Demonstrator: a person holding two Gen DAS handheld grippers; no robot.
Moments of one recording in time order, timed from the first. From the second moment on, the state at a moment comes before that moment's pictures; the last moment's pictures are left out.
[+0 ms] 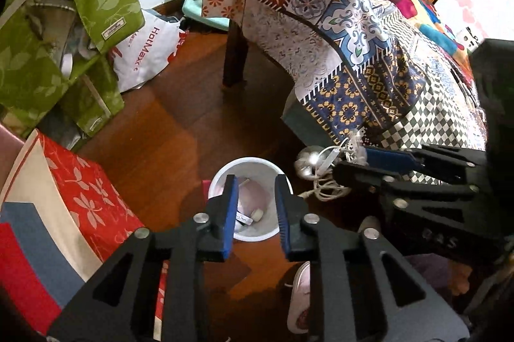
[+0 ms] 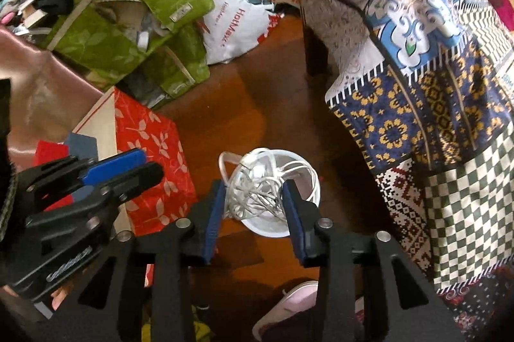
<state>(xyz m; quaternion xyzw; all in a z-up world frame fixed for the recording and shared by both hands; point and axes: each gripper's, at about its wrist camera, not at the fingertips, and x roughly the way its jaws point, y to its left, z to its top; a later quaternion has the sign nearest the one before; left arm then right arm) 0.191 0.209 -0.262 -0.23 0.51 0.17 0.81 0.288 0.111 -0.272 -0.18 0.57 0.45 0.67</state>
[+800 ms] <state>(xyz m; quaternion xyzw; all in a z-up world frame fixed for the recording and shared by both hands) 0.192 0.181 -0.207 -0.19 0.47 0.17 0.84 0.290 0.055 -0.186 -0.17 0.47 0.44 0.74</state>
